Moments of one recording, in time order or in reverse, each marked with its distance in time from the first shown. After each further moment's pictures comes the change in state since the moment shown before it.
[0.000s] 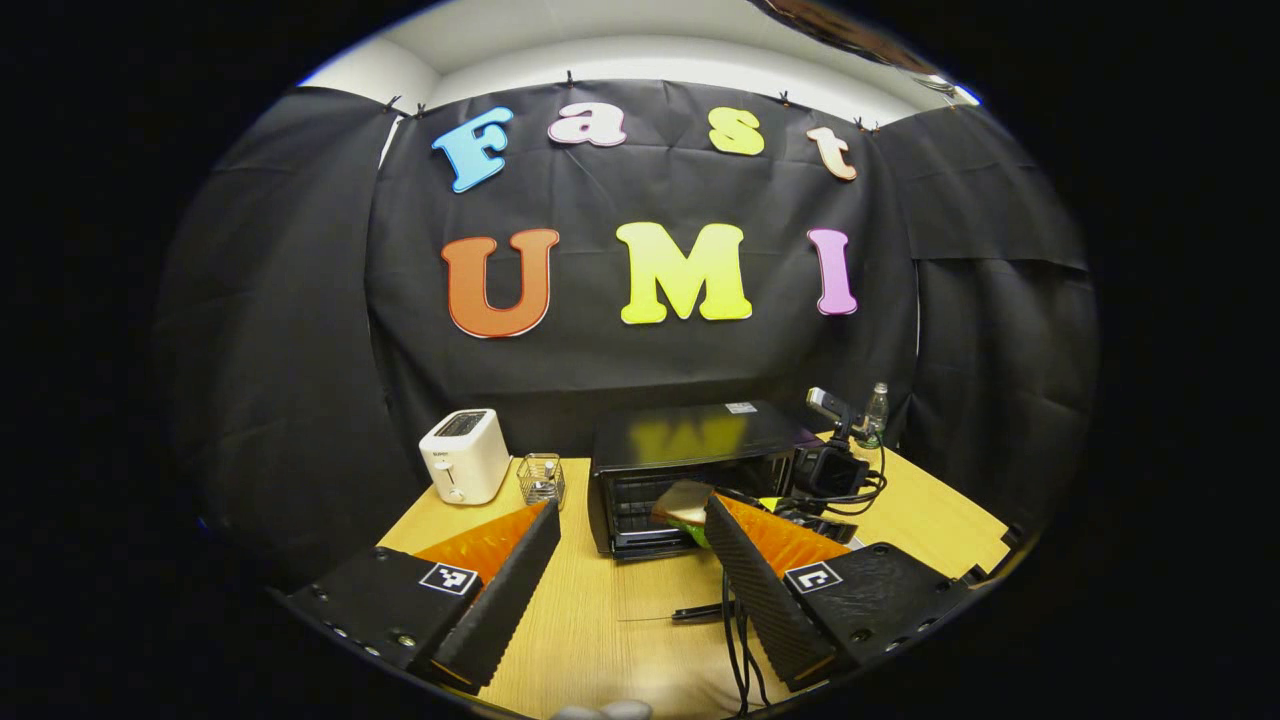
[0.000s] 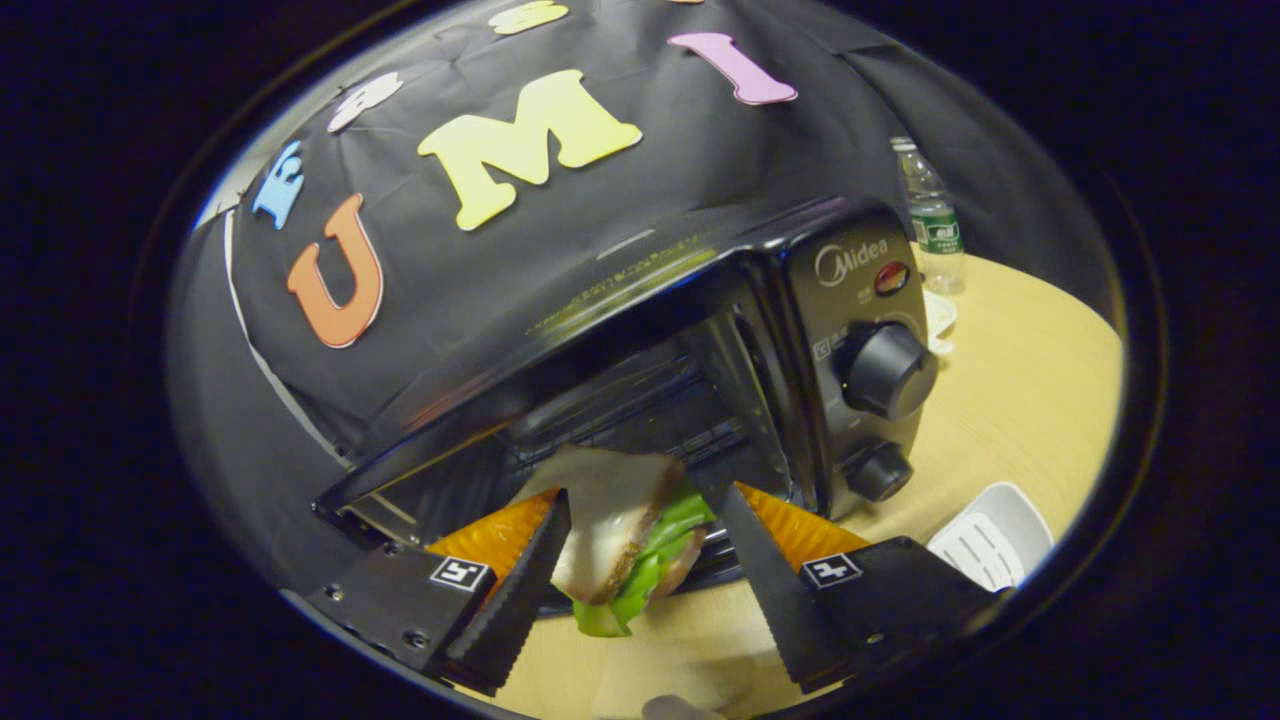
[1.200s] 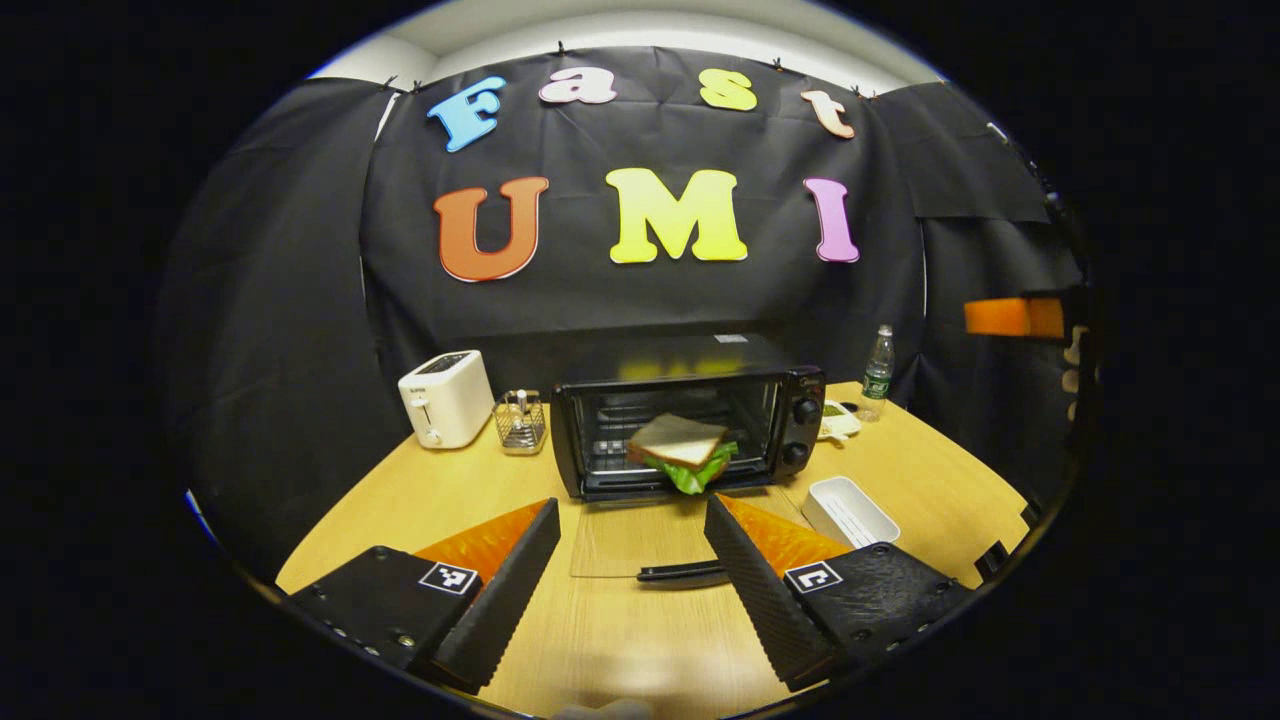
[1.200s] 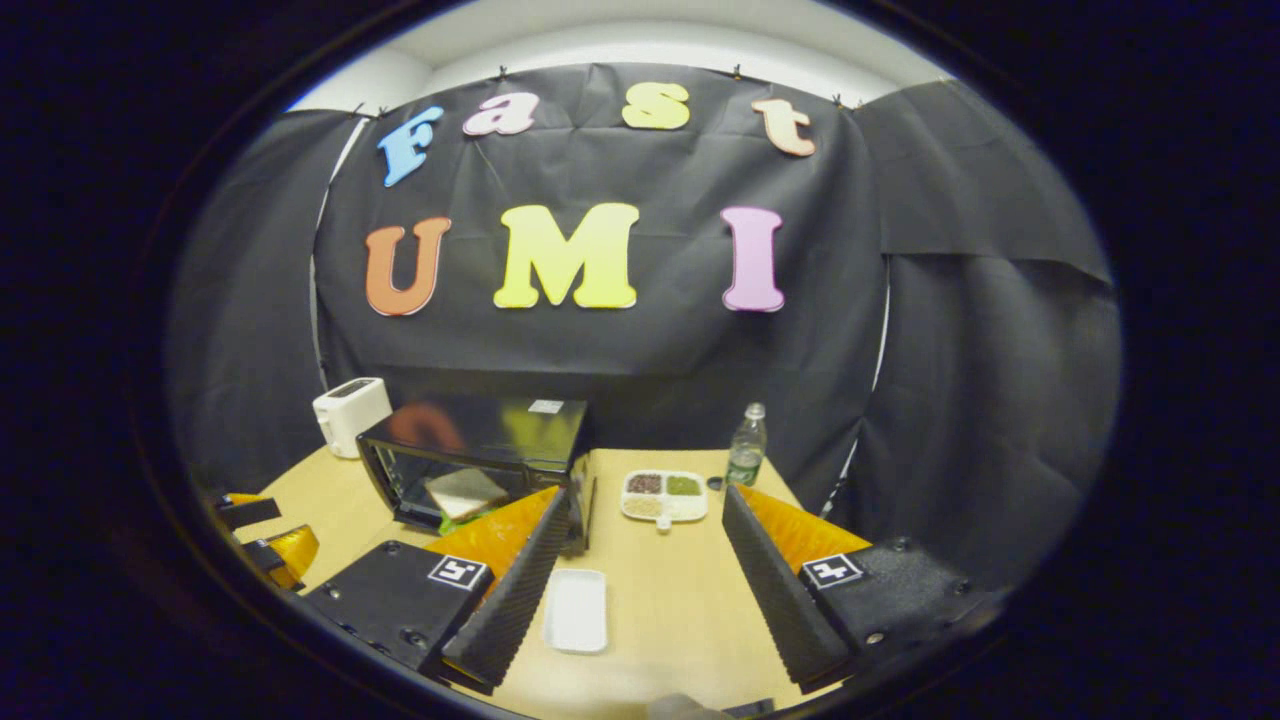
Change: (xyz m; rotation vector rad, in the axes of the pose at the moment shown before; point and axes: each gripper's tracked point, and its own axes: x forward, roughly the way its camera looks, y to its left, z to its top) left arm 0.020 -0.053 -0.105 -0.008 0.119 0.026; right arm -0.308 -0.119 0.185 -0.558 -0.227 -0.130
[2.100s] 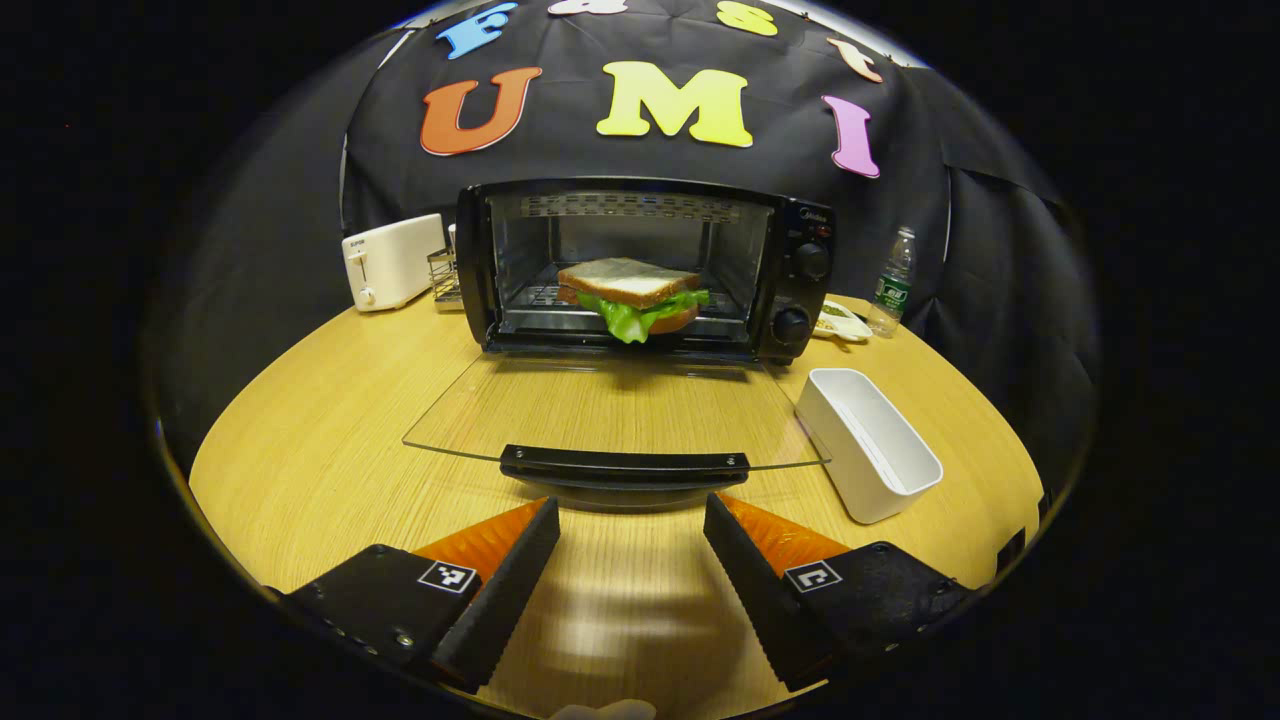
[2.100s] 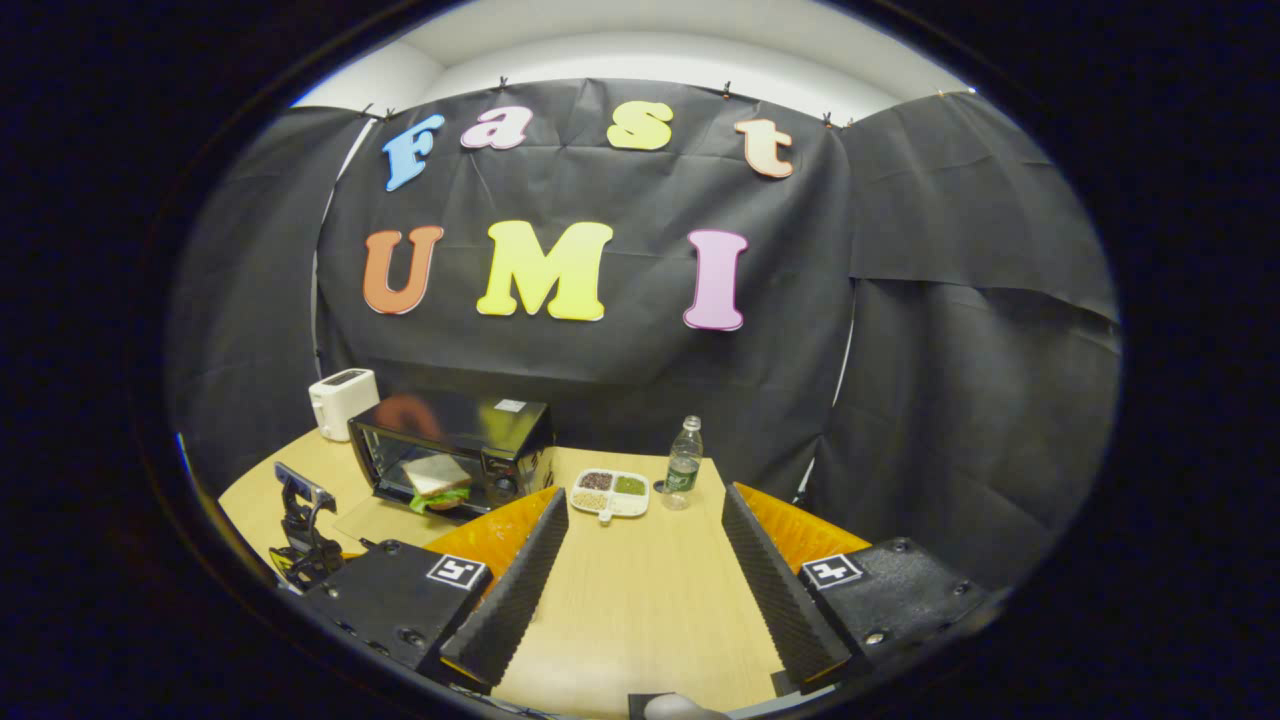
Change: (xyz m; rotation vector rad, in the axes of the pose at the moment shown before) left arm 0.063 -0.075 -0.133 -0.114 0.269 -0.001; right arm -0.056 -0.072 0.009 -0.035 0.005 -0.016
